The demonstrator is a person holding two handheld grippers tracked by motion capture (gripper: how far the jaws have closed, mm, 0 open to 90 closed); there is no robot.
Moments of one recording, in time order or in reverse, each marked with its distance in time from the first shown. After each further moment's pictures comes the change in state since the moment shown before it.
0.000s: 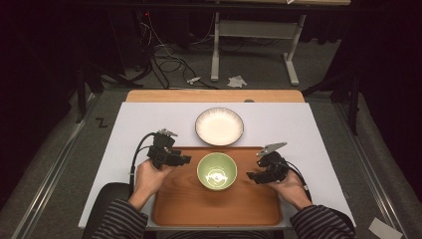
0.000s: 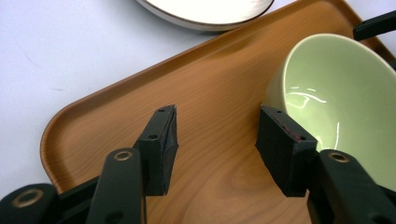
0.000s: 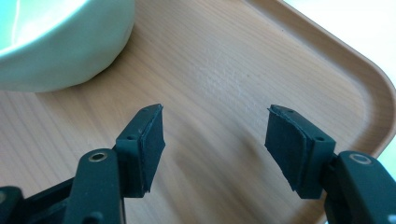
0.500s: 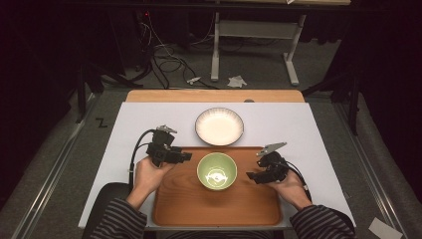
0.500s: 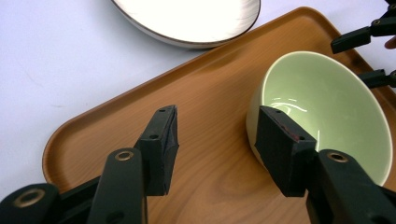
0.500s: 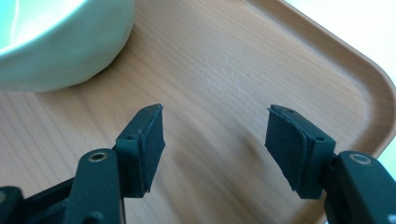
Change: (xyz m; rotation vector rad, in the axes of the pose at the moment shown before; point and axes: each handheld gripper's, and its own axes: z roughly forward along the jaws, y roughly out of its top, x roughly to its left) left arm -0.004 0.008 -0.011 -0.027 -0.026 0.016; right arm 0.000 0.000 0.000 0.000 0.000 -0.001
